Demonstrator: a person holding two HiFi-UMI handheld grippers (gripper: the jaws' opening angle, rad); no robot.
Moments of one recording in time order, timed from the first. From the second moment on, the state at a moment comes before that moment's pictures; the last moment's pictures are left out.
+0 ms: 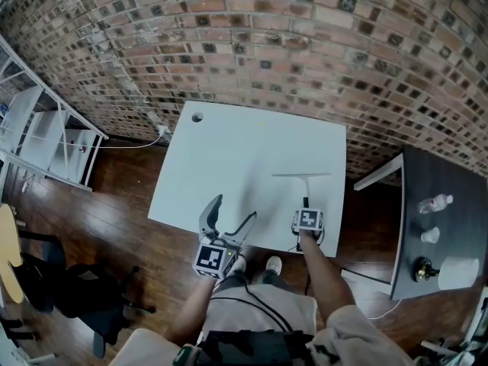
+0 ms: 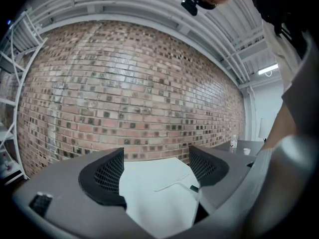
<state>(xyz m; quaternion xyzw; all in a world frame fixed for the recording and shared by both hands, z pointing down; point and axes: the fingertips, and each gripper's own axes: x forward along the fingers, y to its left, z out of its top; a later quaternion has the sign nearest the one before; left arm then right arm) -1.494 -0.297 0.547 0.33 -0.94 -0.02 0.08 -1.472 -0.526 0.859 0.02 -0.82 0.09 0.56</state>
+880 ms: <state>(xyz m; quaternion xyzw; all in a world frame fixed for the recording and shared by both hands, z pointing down) -1.493 -0.284 0.527 0.32 -0.95 -0.01 0.03 -1.494 -0.504 0.615 -0.09 -0.98 0.04 0.16</state>
